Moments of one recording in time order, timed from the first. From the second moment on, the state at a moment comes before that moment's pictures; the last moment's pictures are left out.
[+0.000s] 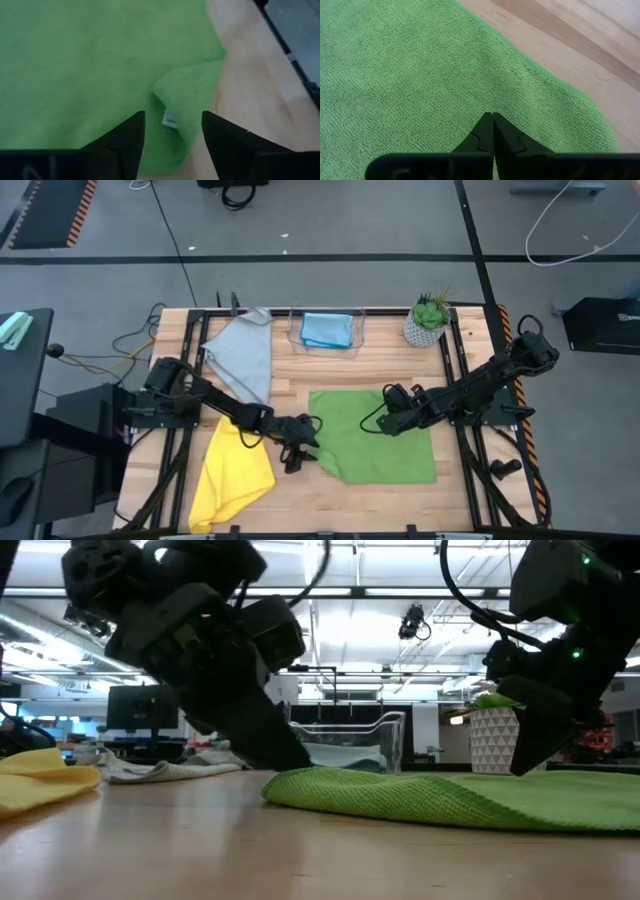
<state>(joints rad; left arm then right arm) -0.28 1.88 0.78 0.49 0.06 -0.34 0.33 1.42 0.56 -0.49 0.50 1.17</state>
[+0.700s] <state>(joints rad) -0.29 1.93 0.95 0.29 0.15 -0.21 0.34 1.42 0.56 -0.48 0.50 1.12</state>
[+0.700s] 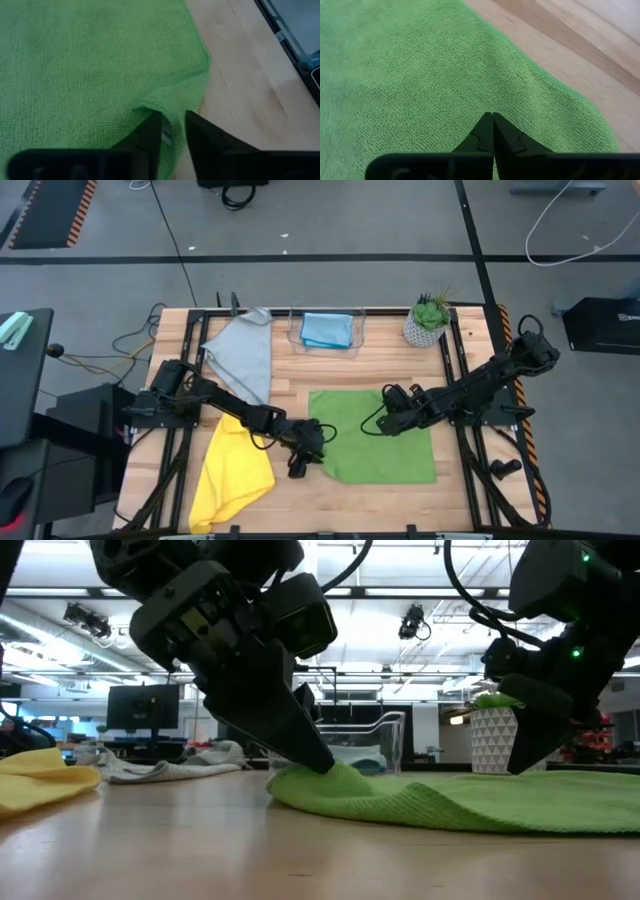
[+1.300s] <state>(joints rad) -0.30 1.80 0.95 0.15 0.08 -0.19 0.74 1.38 0.86 -0.61 0.40 0.88</state>
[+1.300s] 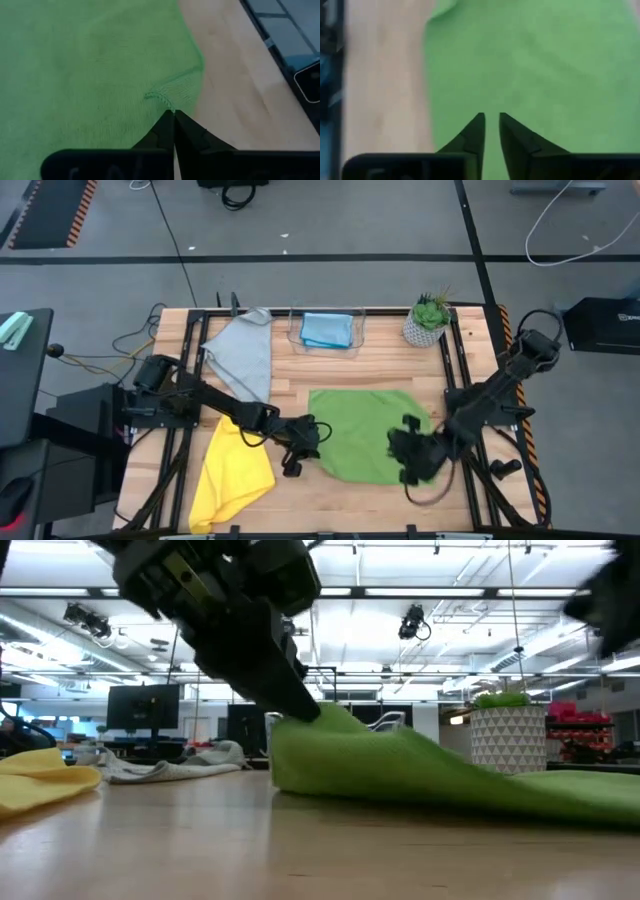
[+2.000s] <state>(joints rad) -0.35 1.79 0.94 0.11 0.02 -0.31 1.11 1.70 0.93 -0.70 0.13 1.26</state>
